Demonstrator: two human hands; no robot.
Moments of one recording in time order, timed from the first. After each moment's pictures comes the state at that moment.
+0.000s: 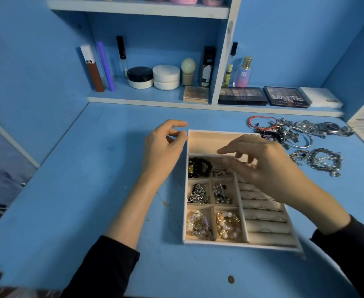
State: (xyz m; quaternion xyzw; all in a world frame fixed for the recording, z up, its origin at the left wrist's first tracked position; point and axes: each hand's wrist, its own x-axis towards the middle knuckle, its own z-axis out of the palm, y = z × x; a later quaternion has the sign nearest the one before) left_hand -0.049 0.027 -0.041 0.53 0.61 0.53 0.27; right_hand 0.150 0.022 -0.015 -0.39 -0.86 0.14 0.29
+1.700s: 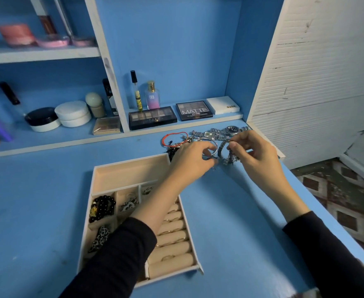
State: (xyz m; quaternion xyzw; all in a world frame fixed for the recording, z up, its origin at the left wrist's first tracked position) left_hand 0.153 0.084 -0.023 0.79 0.51 0.24 0.26; right_hand 0.303 0.043 -0.030 -0.58 -0.60 0.20 0.52
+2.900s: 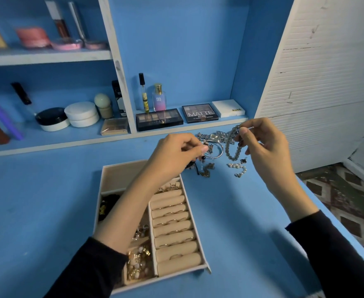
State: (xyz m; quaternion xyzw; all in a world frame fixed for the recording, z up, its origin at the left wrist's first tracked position) left_hand 0.104 0.063 0.015 0.73 0.48 0.32 0.37; right_hand 0.286 0.038 0.000 -0.55 -0.56 0.20 0.59
